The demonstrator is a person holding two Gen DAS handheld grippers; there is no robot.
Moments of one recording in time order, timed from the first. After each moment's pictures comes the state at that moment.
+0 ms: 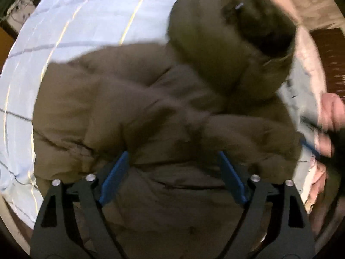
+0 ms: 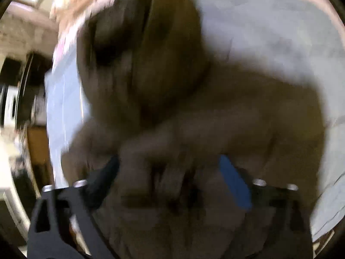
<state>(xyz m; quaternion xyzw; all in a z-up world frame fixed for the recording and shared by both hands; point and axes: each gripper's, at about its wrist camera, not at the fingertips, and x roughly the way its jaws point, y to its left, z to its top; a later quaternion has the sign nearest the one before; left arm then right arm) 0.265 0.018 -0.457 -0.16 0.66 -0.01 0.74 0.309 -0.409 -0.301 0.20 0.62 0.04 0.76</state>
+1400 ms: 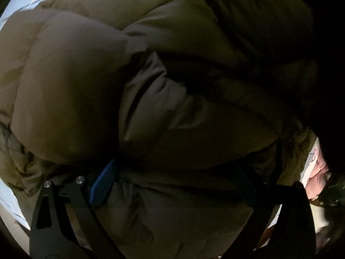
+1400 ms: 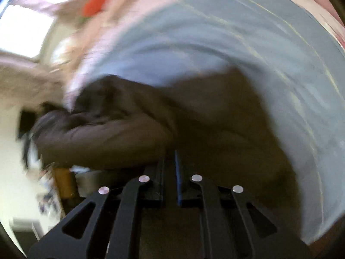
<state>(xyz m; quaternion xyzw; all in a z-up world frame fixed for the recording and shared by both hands) 0.240 0.025 -0.550 -0.19 0.72 -0.01 0.67 0.148 -0.548 -0.322 0.36 0.59 -0.04 0.73</state>
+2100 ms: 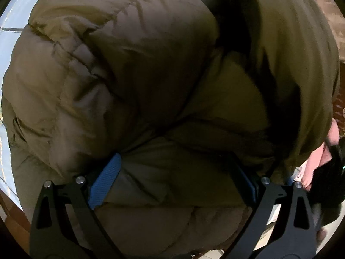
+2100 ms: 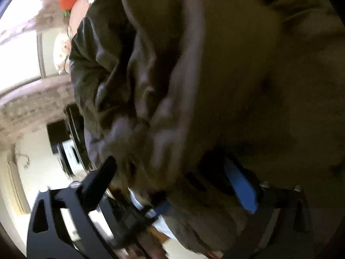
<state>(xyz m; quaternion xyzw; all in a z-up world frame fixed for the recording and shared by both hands) 0.181 0.114 -0.535 -0.26 0.71 0.04 0.65 0.227 -0.393 -0.362 0.53 0.59 0.09 0.60</state>
